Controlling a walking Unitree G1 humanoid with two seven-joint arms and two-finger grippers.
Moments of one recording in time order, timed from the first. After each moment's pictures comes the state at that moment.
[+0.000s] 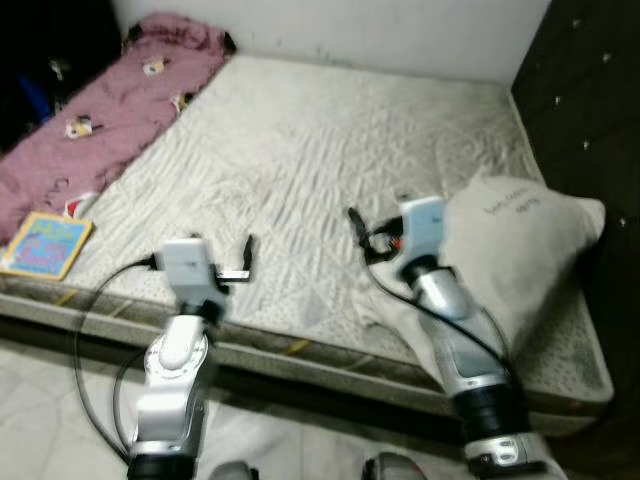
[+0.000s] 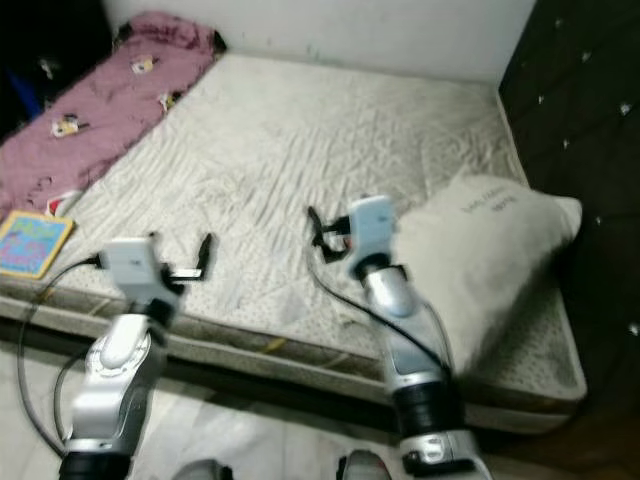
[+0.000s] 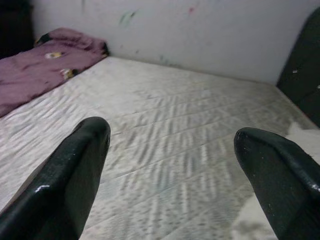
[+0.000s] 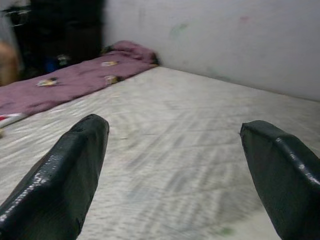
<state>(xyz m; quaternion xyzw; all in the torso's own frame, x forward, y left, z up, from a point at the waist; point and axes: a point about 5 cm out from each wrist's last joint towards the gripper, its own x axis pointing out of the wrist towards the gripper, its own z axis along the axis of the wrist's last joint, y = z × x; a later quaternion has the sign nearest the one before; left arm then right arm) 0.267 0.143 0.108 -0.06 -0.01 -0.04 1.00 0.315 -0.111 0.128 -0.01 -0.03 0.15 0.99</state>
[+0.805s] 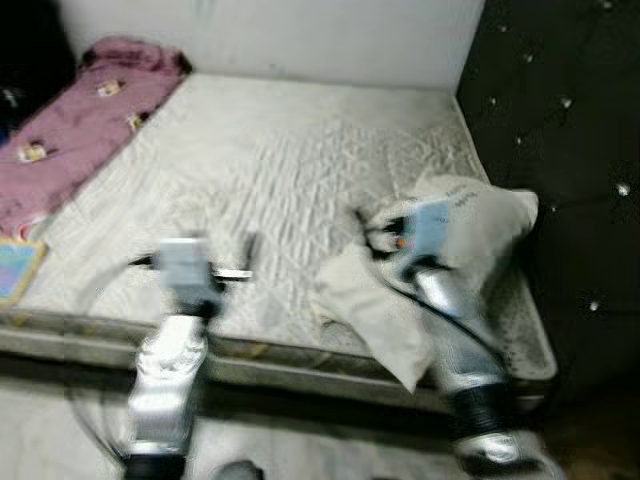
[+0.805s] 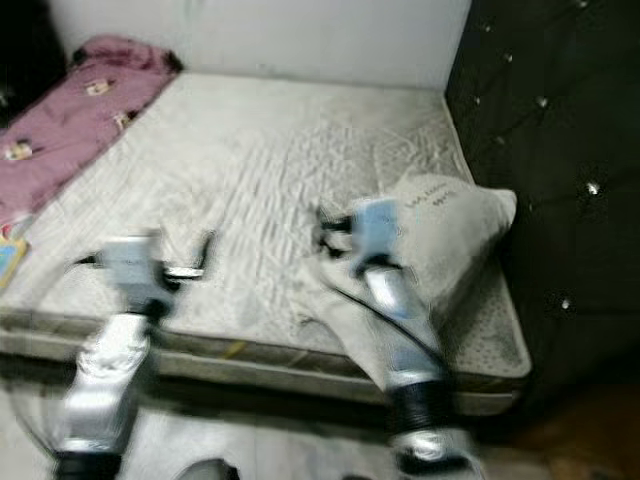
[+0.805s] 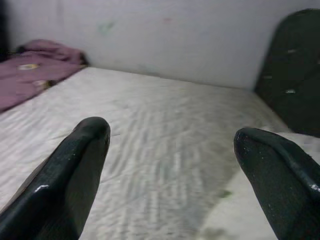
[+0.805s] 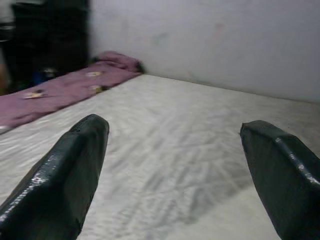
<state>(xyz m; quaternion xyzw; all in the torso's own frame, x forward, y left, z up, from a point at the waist) 0.269 0.153 0.112 -0.06 -0.02 -0.04 1.00 0.319 -0.098 0.134 0.01 -0.04 0.17 0.99</state>
